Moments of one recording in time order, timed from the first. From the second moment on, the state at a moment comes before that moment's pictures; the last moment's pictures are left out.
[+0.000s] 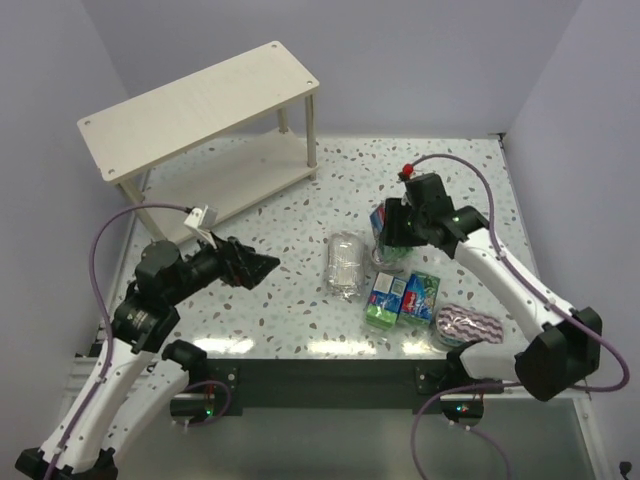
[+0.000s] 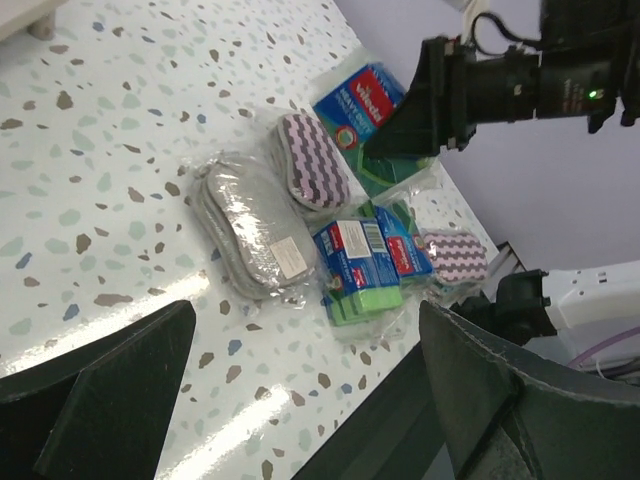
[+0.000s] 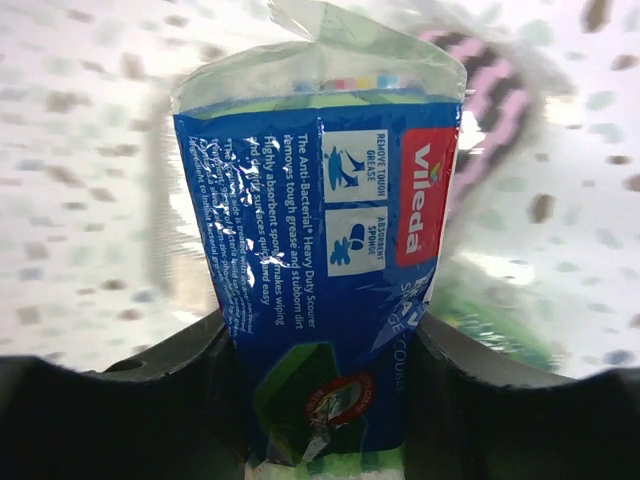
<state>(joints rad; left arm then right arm) -0.40 0.53 0.72 -0.37 0.37 -0.54 0.45 1.33 1.12 -0.73 0.09 0.36</state>
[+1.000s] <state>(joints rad) -1.00 0.86 0.48 0.38 0.01 -0.96 0.45 0.97 0.62 0.22 -0.52 1.31</state>
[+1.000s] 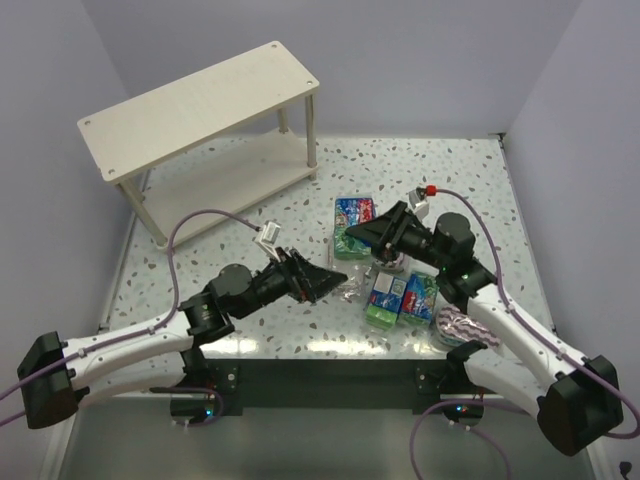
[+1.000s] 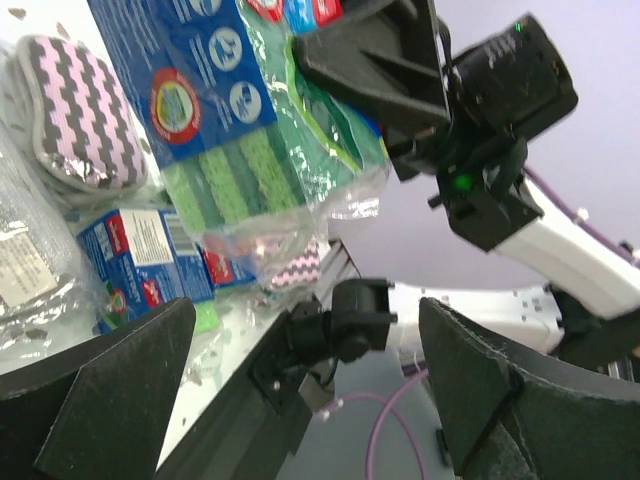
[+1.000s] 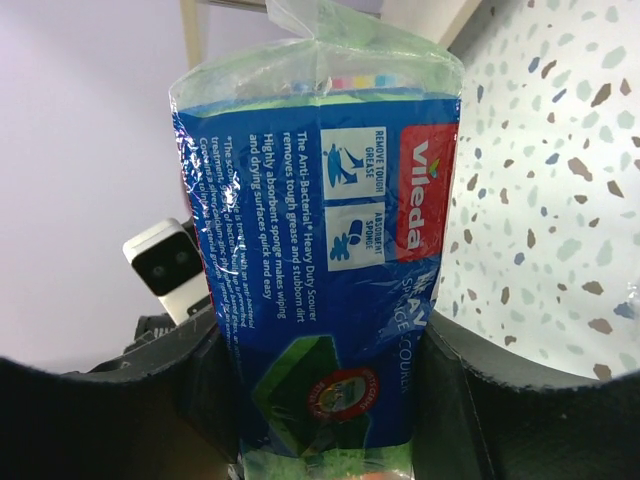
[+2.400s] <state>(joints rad) -1.10 1.02 0.63 0.34 -0.37 -1.02 0.46 0.89 0.61 0.07 -0.51 1.21</state>
